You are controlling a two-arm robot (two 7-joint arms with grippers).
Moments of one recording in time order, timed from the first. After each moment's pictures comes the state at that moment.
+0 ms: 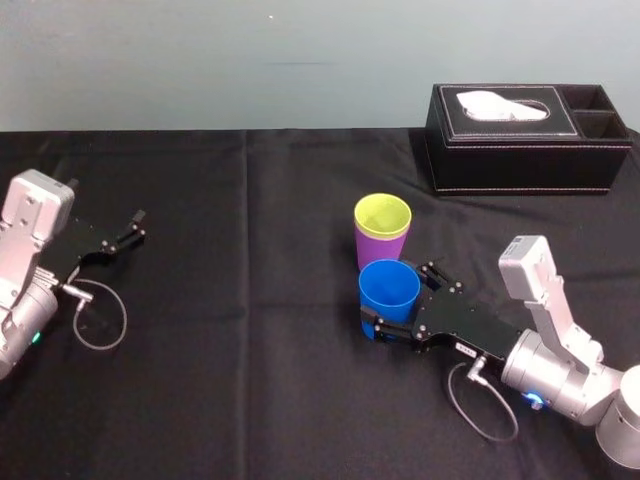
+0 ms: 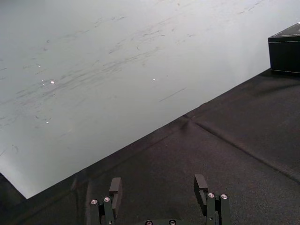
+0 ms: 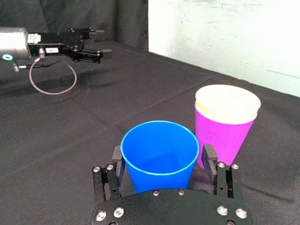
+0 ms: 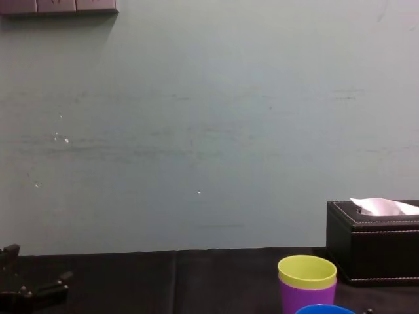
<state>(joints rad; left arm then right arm) -0.20 0.60 0.45 -1.41 -0.25 -0.12 0.03 0.13 0.47 -0.40 -1.37 0.39 -0.21 0.59</state>
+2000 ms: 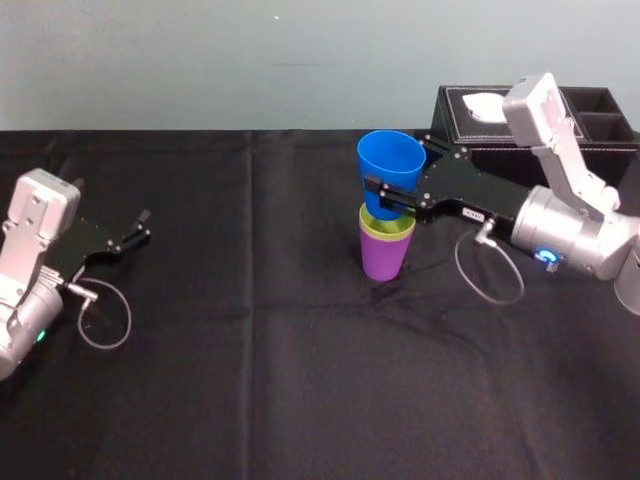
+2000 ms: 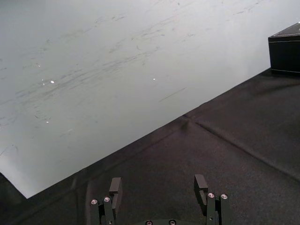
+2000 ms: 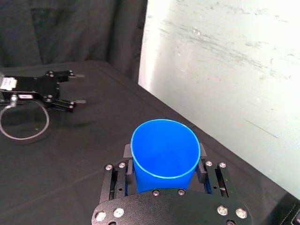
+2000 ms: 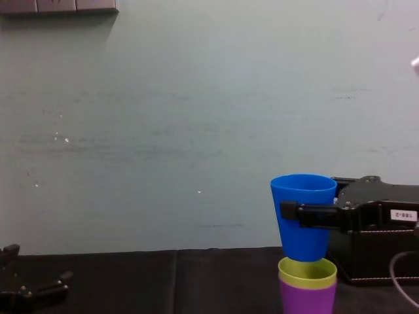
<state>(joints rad) -0.20 0.60 0.45 -1.41 -0.25 -0.12 0.03 0.43 0.51 -0.44 -1.40 0.40 -0.01 0.62</state>
